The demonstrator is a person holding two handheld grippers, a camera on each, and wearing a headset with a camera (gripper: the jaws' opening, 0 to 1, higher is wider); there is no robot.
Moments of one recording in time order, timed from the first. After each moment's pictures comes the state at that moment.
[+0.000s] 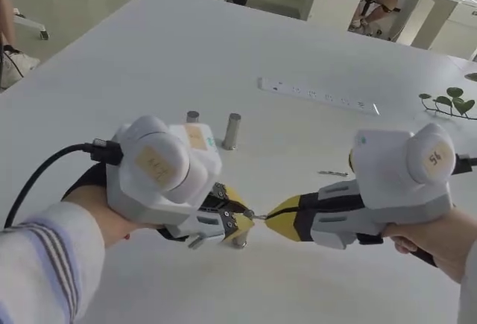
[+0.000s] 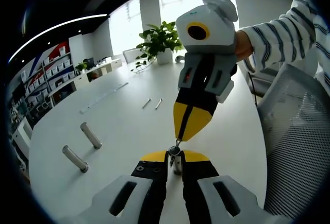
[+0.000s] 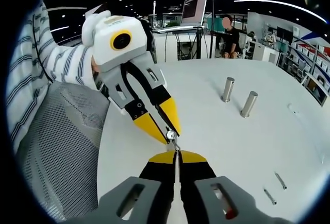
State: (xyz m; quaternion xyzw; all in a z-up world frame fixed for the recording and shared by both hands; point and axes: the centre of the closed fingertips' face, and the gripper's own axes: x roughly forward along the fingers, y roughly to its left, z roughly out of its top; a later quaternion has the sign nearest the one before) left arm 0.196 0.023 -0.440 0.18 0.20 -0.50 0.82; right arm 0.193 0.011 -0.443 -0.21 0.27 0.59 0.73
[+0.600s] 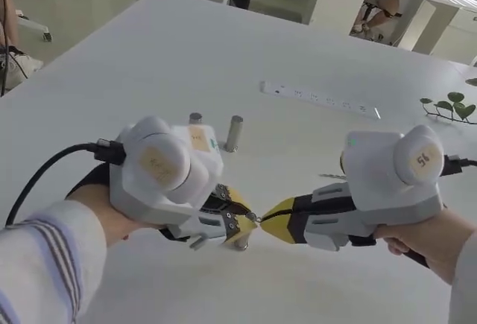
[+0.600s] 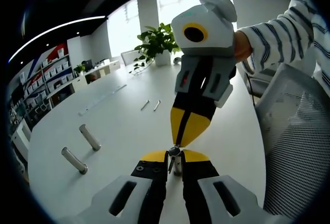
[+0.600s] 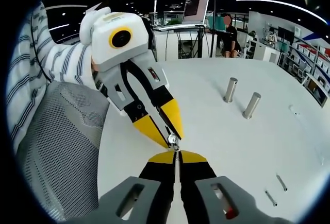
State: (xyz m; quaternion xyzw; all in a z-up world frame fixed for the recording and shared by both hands) left arm 0.194 0.023 -0.439 0.18 0.19 -0.51 0.82; right arm 0.191 0.017 -0.445 -0.21 0.28 0.58 0.73
